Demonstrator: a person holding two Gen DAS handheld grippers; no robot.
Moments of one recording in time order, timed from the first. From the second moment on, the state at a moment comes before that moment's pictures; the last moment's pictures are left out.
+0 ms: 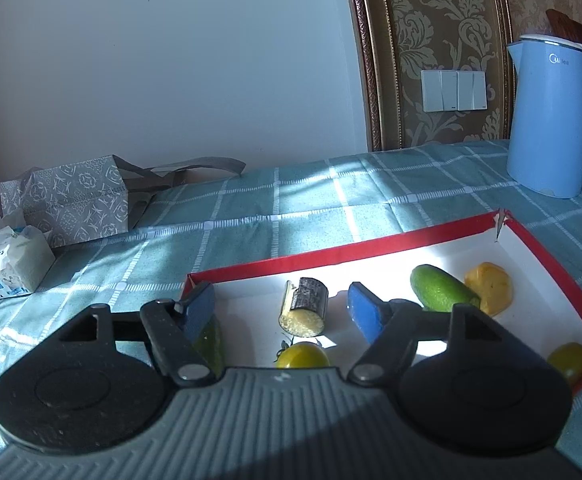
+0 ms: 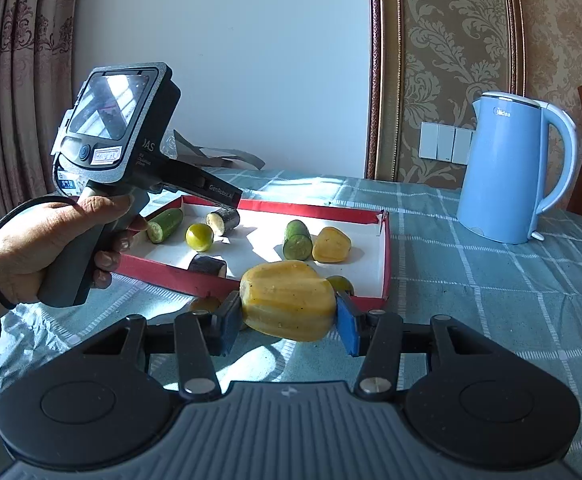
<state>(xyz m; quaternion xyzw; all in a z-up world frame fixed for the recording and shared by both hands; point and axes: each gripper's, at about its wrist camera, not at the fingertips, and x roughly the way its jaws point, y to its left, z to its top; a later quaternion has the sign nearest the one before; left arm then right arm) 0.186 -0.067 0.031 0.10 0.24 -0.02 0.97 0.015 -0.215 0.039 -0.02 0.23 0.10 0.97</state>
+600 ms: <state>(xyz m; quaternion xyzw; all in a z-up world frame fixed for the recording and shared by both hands) 0.137 0.010 0.026 0.01 0.16 0.09 0.98 0.099 -0.202 0.034 -0.02 0.24 0.06 0.97</state>
